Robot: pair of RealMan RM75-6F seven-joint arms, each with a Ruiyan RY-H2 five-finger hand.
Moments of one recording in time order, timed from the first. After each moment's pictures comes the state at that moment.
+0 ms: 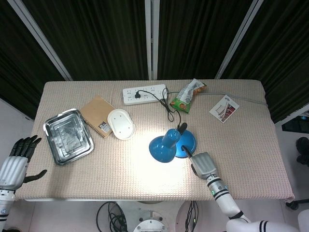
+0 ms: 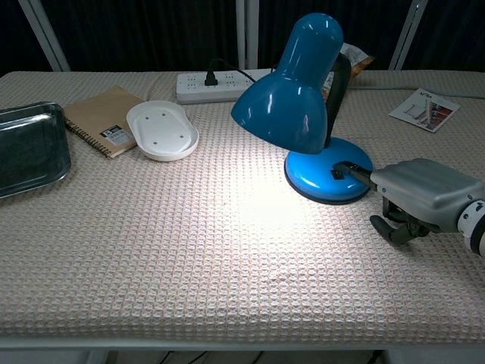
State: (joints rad) left arm -0.13 -1.14 0.00 -1.46 1.57 1.47 -0.17; right arm 0.47 -1.62 0.05 -1.59 -1.12 1.05 -0.70
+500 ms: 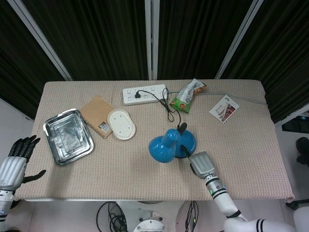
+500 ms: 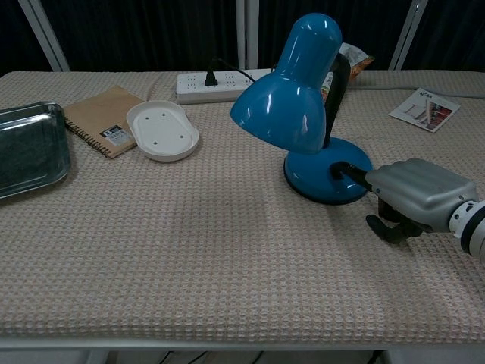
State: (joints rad) left arm -0.13 -1.14 0.00 -1.45 1.58 1.48 -0.19; right arm 0.49 -1.64 0.04 -1.58 -1.11 1.08 -0.72
